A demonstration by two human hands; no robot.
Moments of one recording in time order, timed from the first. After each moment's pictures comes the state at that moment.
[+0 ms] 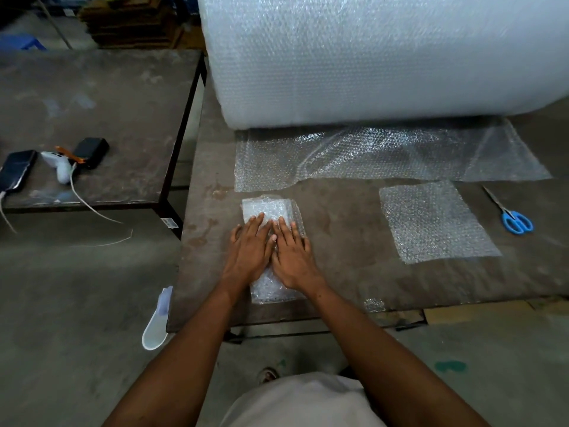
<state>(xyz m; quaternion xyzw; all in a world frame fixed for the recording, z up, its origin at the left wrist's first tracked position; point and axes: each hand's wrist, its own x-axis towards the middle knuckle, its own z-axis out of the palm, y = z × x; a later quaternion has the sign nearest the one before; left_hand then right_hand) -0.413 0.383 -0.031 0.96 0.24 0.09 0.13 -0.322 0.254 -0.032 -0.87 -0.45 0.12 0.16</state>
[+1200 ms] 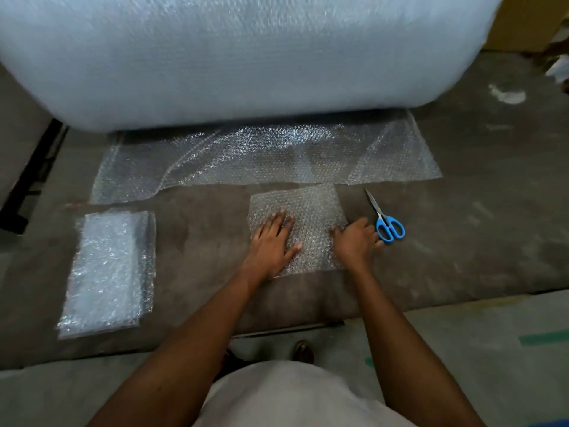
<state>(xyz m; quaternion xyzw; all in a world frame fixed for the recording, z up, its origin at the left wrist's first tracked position) -0.096 0.106 -0.057 0.97 0.16 -0.01 0.19 0.047 -0.067 -0.025 -0.98 -0.02 0.06 0.16</state>
